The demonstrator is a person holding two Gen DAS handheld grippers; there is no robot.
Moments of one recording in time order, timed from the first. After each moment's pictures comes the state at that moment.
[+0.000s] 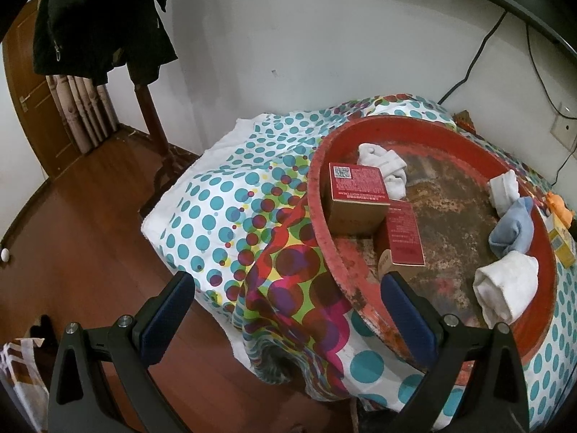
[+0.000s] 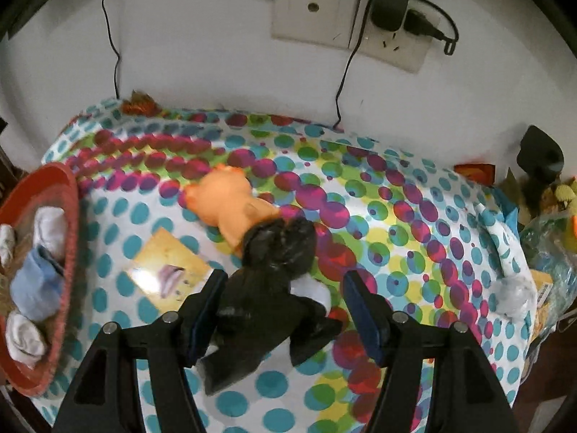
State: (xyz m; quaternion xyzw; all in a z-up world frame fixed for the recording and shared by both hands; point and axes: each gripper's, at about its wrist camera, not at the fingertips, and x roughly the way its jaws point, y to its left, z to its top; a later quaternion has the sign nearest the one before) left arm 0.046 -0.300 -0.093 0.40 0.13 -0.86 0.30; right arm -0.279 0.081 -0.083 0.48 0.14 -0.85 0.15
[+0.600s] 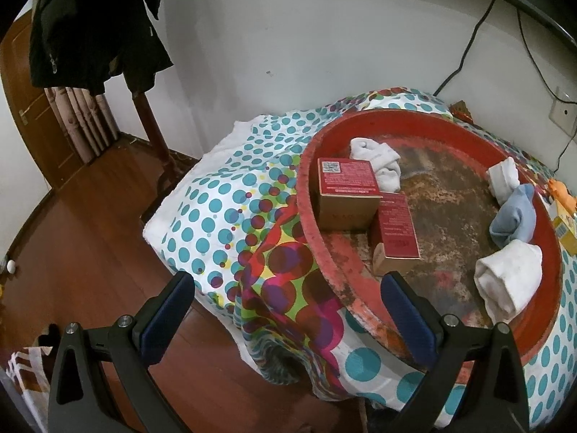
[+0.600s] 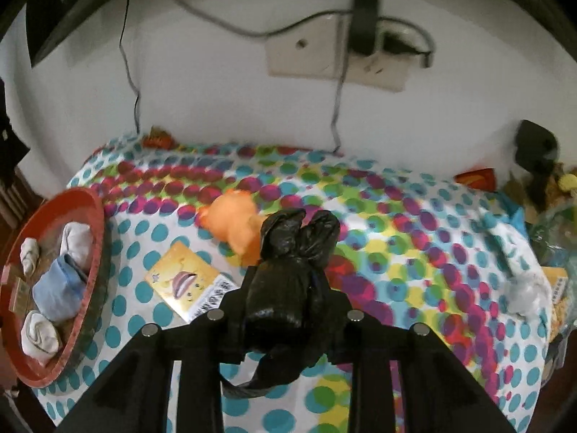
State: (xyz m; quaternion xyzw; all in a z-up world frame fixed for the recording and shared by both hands) left arm 0.042 -0.289 -0.095 0.41 0.10 -0.86 0.30; right arm -0.256 0.115 -0.068 0.41 0.07 -0.89 0.19
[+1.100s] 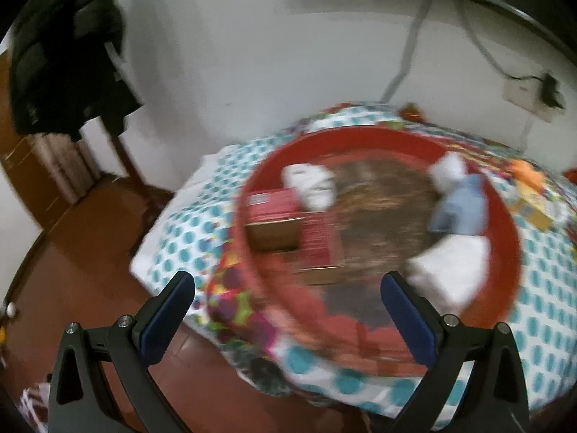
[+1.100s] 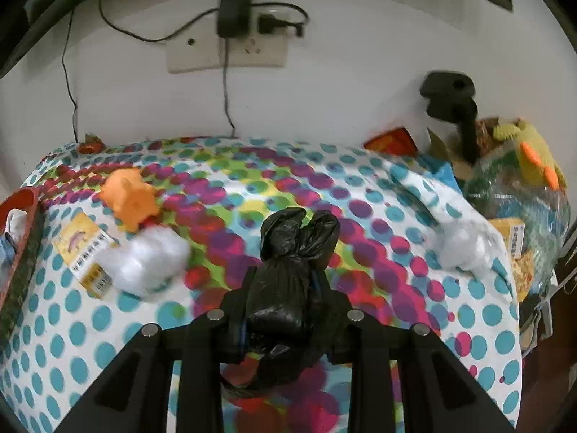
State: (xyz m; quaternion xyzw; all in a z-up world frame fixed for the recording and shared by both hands) left arm 0.026 -0.230 -0.064 0.39 0.04 -0.89 0.24; right arm -0.250 0.218 -0.109 0.38 0.07 -0.92 0.09
